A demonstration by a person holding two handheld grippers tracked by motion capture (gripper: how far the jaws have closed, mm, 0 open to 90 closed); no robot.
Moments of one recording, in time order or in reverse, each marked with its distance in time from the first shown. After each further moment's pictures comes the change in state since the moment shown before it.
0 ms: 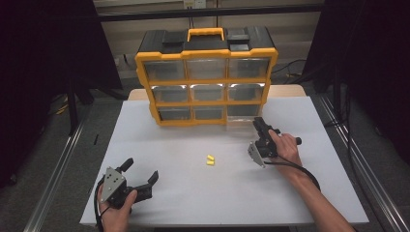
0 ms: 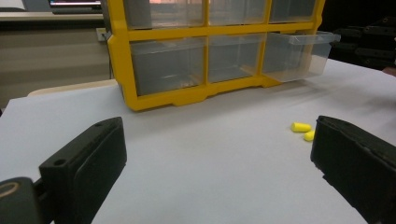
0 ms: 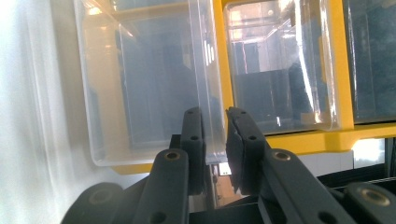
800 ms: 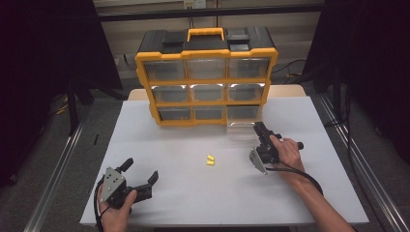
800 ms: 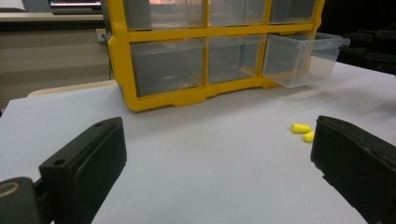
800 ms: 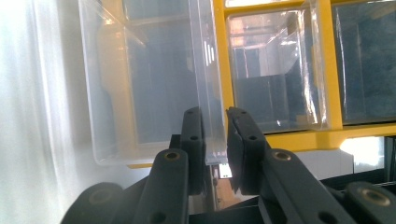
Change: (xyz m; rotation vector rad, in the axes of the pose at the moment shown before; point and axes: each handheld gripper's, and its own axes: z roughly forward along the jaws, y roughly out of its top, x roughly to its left) left arm 0.001 0.001 -0.001 -0.004 0.000 -0.002; right arm 0.002 0.002 -0.017 -0.019 0.007 -0.004
